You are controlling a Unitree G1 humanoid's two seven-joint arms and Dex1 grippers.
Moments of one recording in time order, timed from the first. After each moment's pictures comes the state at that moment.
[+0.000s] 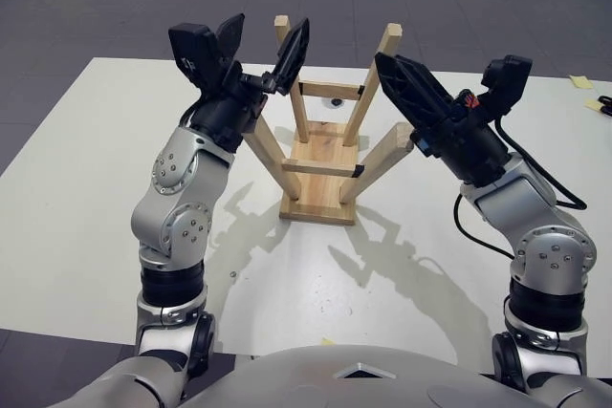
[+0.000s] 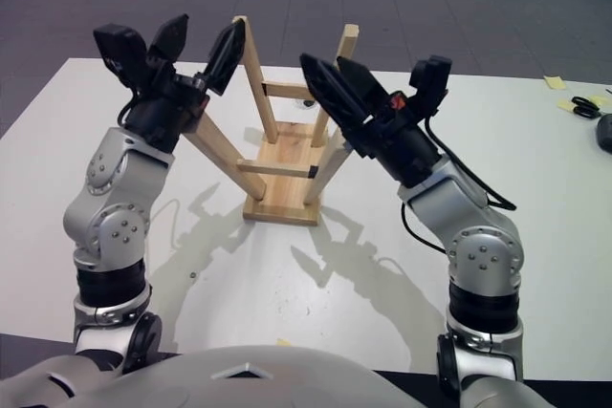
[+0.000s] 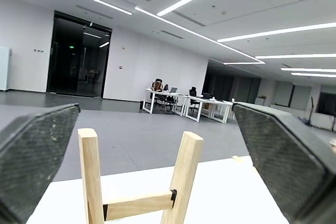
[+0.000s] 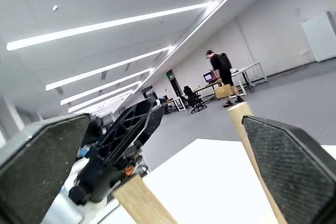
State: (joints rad) left arm -0.36 0.13 0.04 -0.42 -0.62 0.44 -0.10; right arm -0.23 -0.38 -0.12 -0.50 1.41 0.59 0.08
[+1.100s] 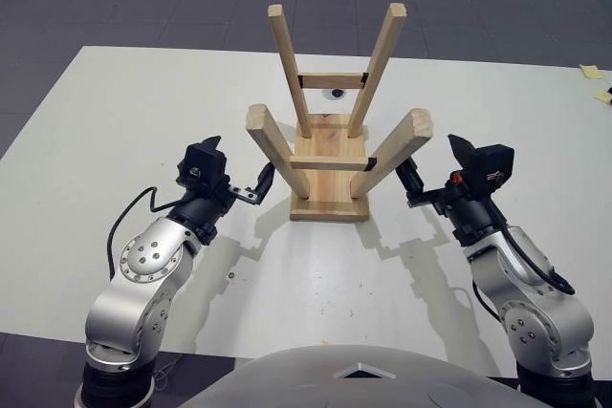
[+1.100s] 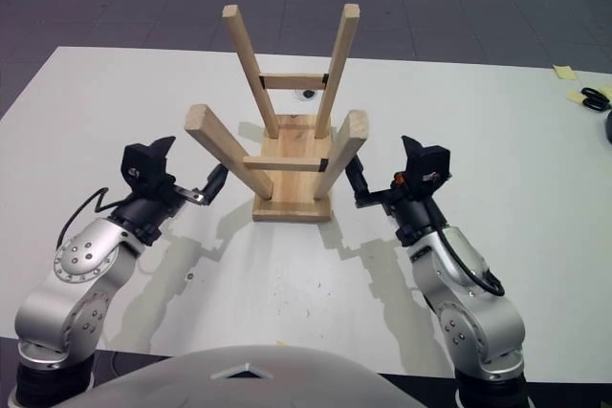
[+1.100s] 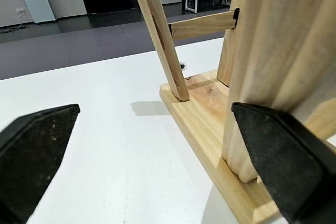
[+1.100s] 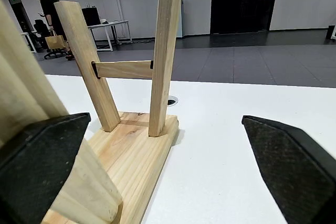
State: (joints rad) left arm 0.15 0.41 -0.03 -0.77 -0.36 0.67 -0.18; right arm 0.20 -0.40 -0.03 -0.72 0.61 0.50 -0.01
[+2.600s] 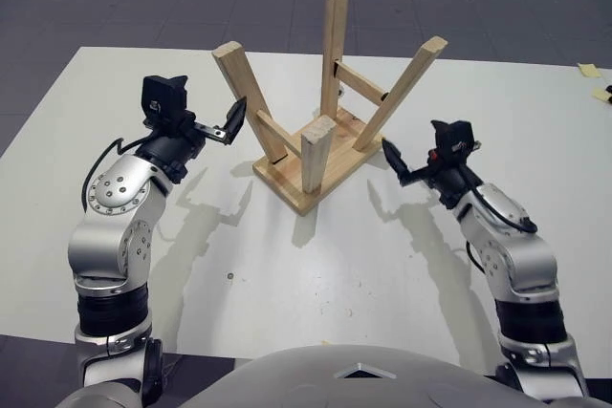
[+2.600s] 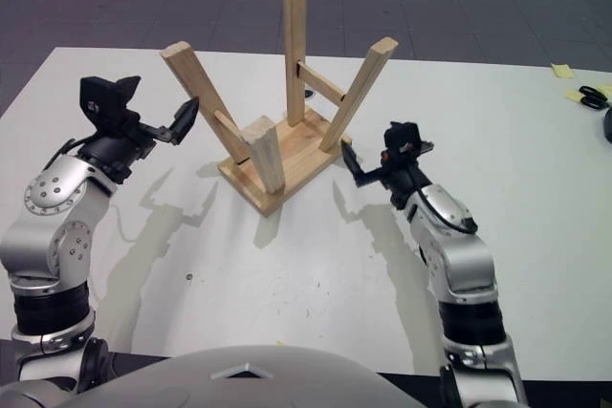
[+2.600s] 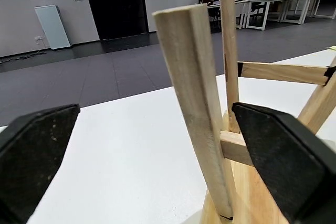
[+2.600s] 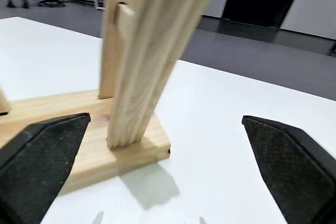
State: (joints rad) left arm -0.17 0.42 0.15 -0.46 -0.33 0.60 -0.30; right arm -0.16 -0.36 -0.01 -0.24 0.33 0.47 0.23
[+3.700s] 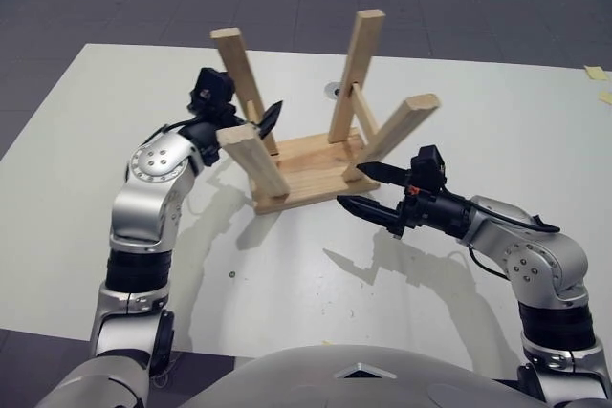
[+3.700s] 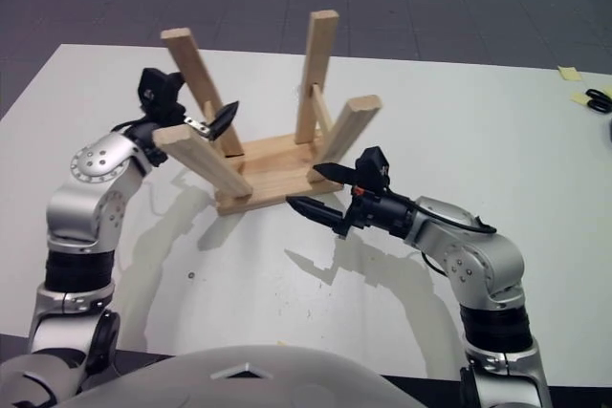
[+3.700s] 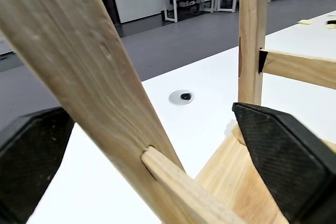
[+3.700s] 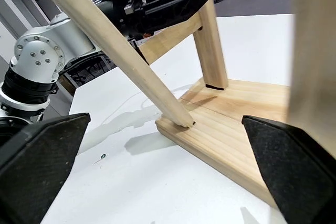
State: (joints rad) left arm -0.41 0.37 -0.04 -0.19 -0.25 0.49 -0.44; right arm -0.06 -0.50 -0.02 -0.44 0.81 0.80 0.74
